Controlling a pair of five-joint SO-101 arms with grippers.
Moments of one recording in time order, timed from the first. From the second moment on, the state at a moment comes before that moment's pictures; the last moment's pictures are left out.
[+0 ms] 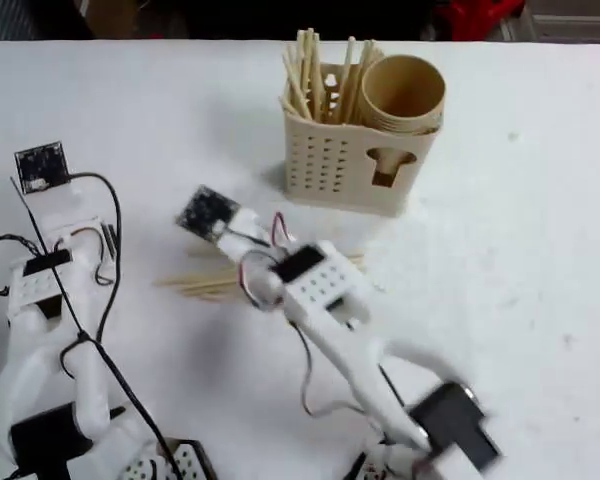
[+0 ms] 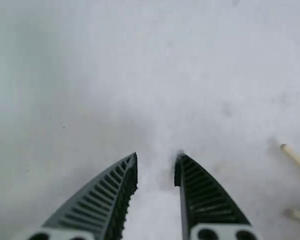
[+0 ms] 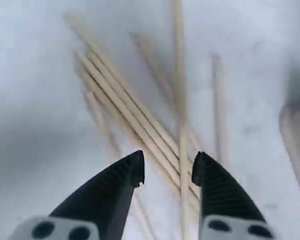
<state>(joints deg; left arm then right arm) -27.1 -17.8 54.0 28.1 -1.7 -41.2 -5.4 33.8 41.9 24.8</state>
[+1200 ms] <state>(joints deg) -27.1 -17.8 54.0 27.9 -1.7 -36.7 -2.7 17.3 54.3 22.1</state>
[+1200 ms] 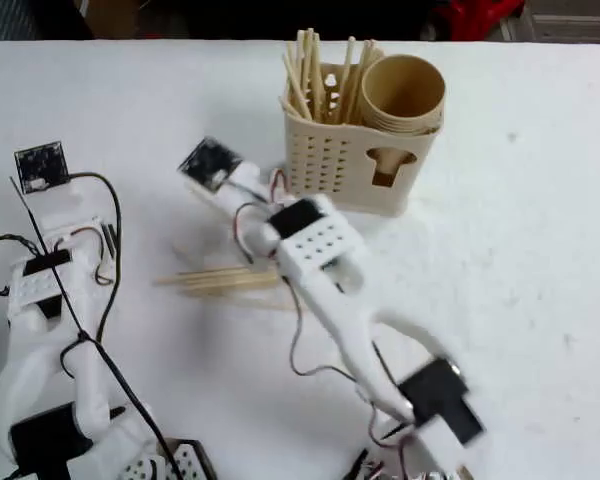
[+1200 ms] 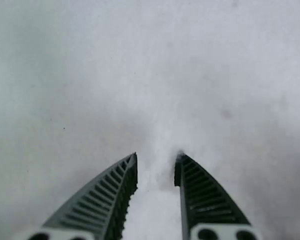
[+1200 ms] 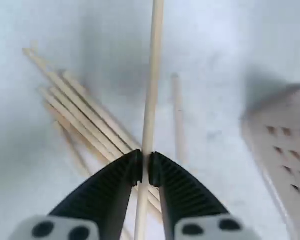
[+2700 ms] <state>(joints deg) -27.1 -17.8 54.0 27.9 -1.7 -16.7 -24.5 20.3 1.5 3.4</state>
